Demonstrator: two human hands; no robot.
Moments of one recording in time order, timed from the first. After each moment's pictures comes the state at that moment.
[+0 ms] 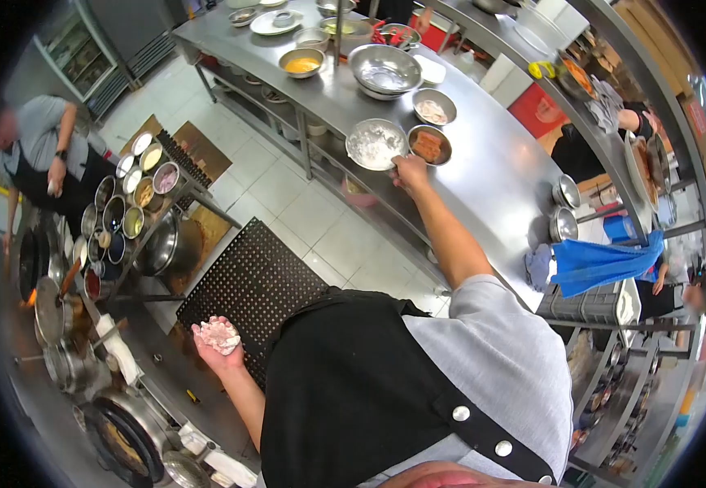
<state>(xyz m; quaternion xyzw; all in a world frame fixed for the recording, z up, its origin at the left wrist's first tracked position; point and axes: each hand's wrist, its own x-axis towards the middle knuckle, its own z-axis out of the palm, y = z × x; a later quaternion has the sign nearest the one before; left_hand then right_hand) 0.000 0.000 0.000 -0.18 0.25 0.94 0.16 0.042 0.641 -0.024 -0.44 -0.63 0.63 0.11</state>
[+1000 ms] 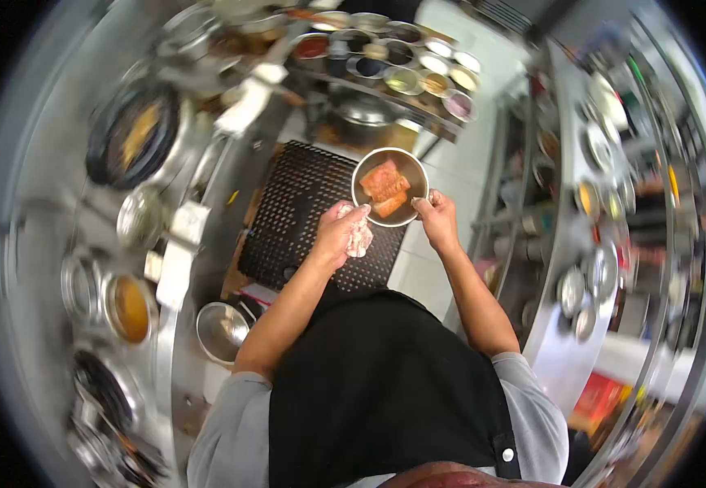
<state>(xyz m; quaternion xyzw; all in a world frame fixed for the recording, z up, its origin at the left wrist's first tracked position) 0.008 -0.053 0.039 -0.24 0.38 0.89 0.04 -0.104 0.162 0.013 0.05 -0.71 0.68 -0.15</state>
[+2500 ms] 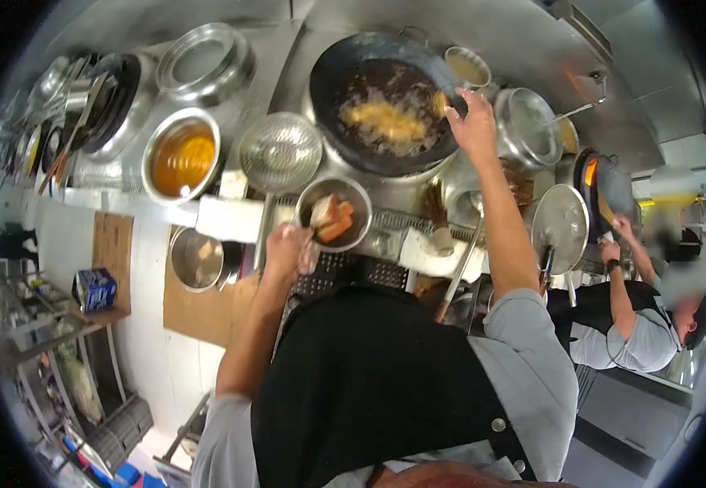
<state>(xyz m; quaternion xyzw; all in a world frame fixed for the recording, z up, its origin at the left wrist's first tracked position) 0.045 -0.417 0.055 -0.56 0.10 0.62 -0.53 -0.279 -0.716 0.127 0.80 -0.51 0.32 0.06</state>
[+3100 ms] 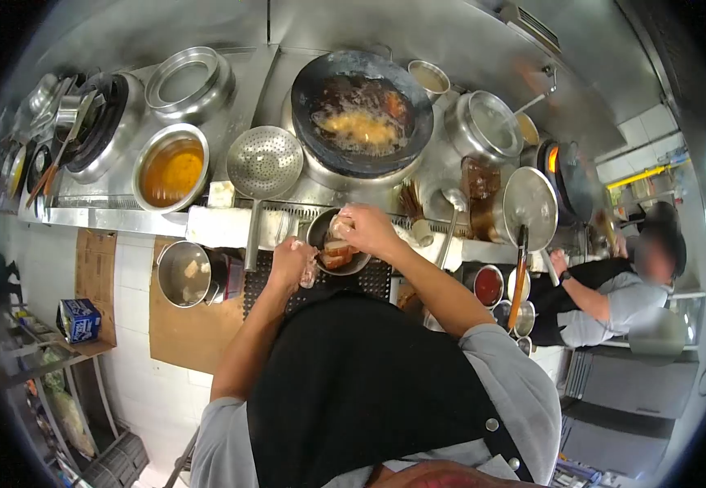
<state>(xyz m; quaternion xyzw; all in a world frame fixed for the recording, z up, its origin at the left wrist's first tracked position) 0.035 -0.375 0.019 -0.56 0.21 0.67 -0.45 -0.166 -0.468 0.083 0.83 -0.45 0.15 -0.28</state>
